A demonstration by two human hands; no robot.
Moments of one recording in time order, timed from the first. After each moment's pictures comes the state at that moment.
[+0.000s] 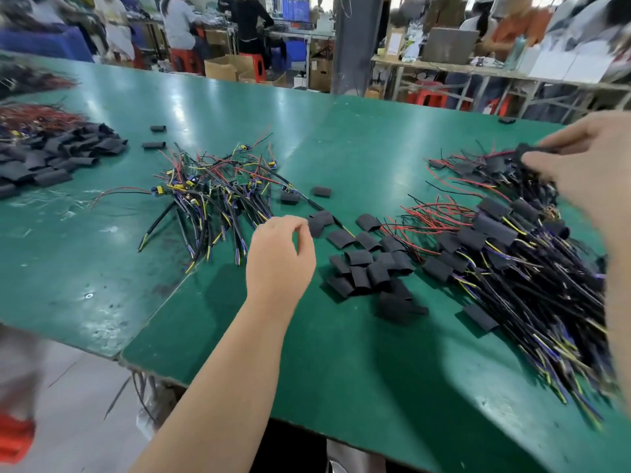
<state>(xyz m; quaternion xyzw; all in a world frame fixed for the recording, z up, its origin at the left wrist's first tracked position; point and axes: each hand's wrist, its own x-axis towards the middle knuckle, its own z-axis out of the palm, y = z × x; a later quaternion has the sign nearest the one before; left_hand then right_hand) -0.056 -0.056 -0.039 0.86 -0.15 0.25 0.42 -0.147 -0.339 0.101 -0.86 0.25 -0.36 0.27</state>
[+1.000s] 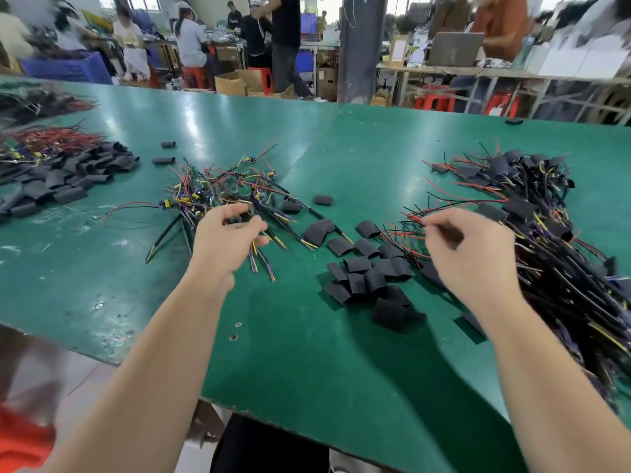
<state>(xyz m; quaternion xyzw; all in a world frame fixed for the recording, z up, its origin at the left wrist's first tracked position) -0.028 -0.008 0.003 0.71 0.03 0.02 0.70 -0.148 -0.261 0.014 -0.88 0.11 -0.36 0.29</state>
